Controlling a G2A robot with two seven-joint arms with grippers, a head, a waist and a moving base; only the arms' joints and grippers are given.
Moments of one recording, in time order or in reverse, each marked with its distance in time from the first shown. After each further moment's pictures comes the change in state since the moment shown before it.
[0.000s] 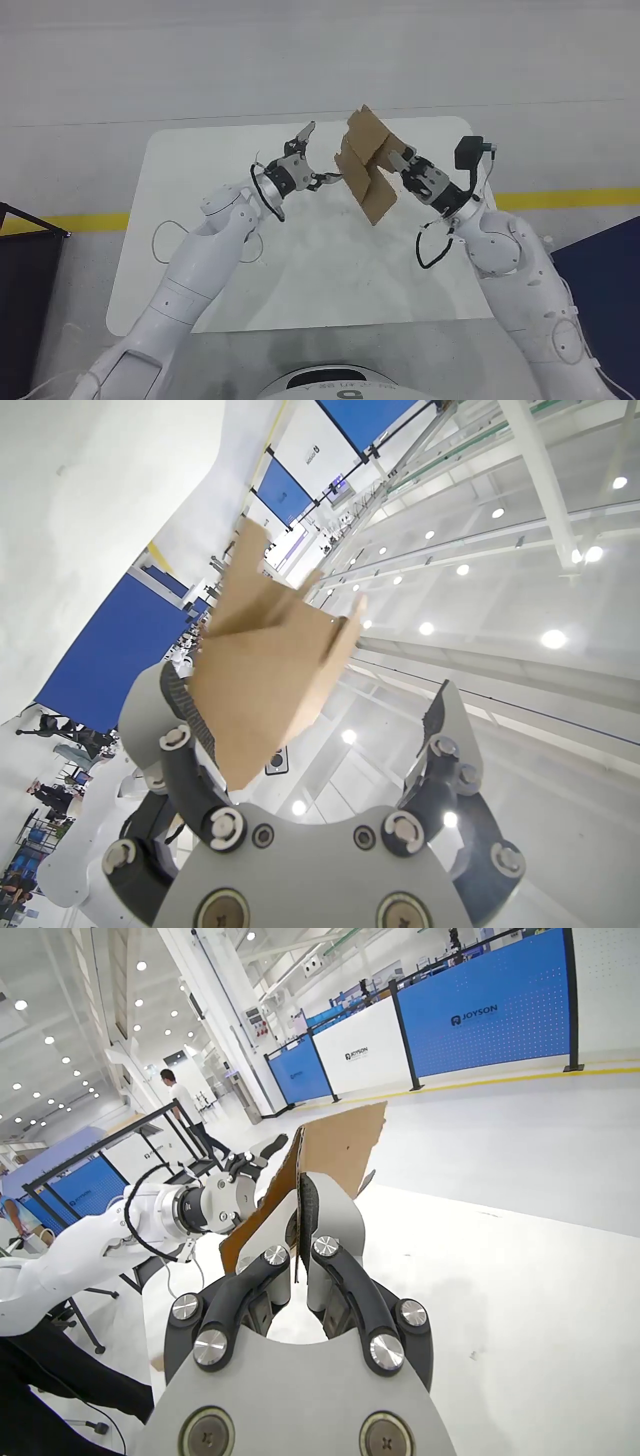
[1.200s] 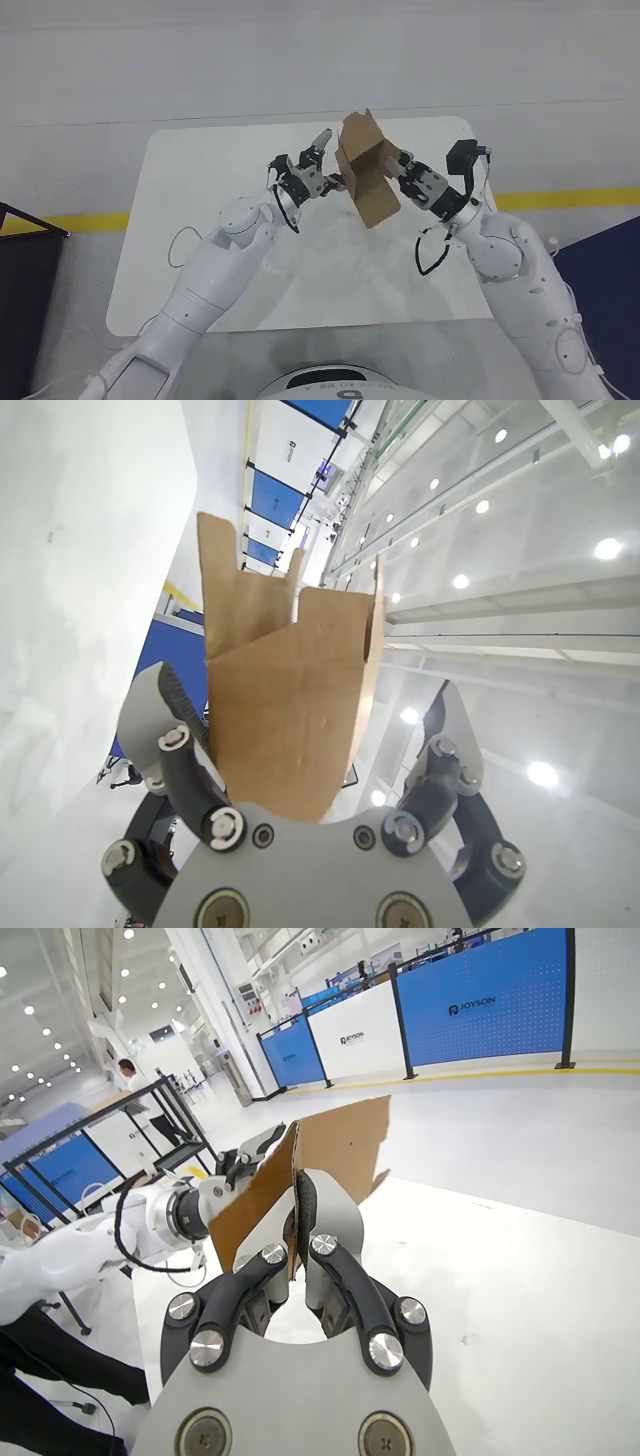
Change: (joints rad) left arm 0.025 -0.025 0.073 -0.006 0.310 -0.224 -0.029; right arm -0.035 0.001 0.019 -0.069 -0.082 0.029 0.050
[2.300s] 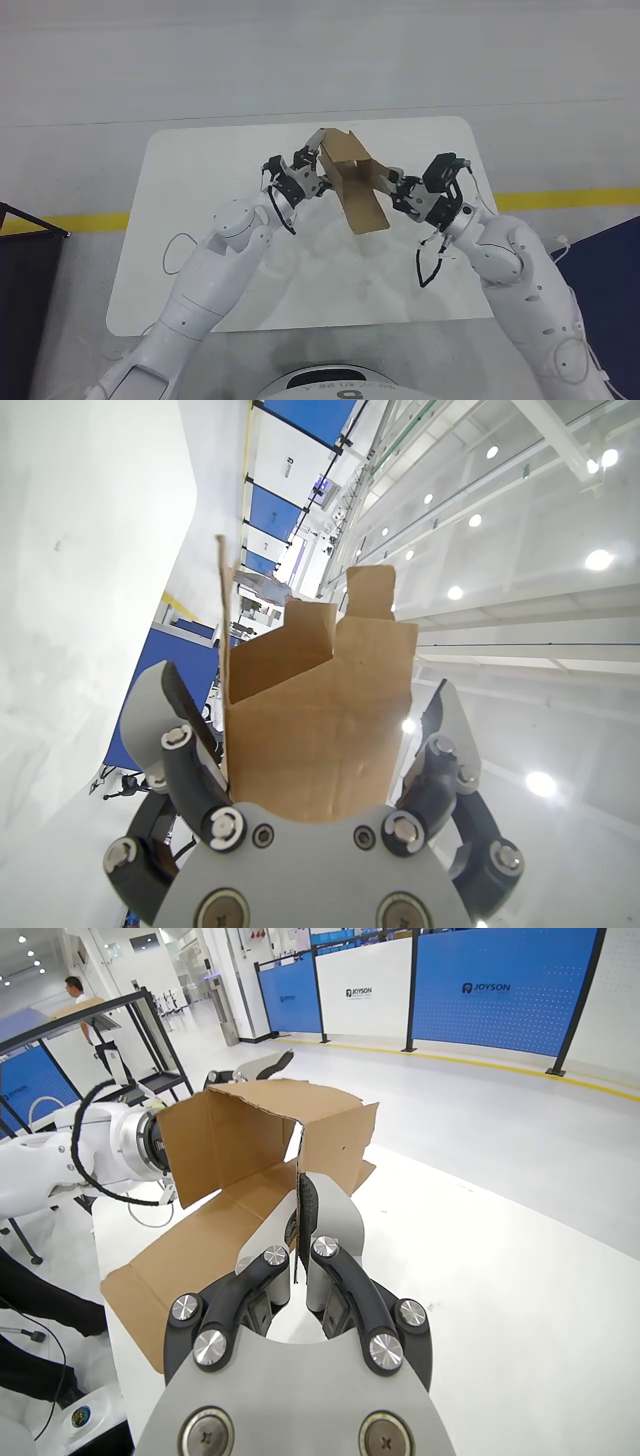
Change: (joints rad) left arm 0.053 -0.007 -0.059 -0.060 0.042 0.043 0.021; right arm -0.024 0.014 -0.003 -0.043 -0.178 -0.044 0.054
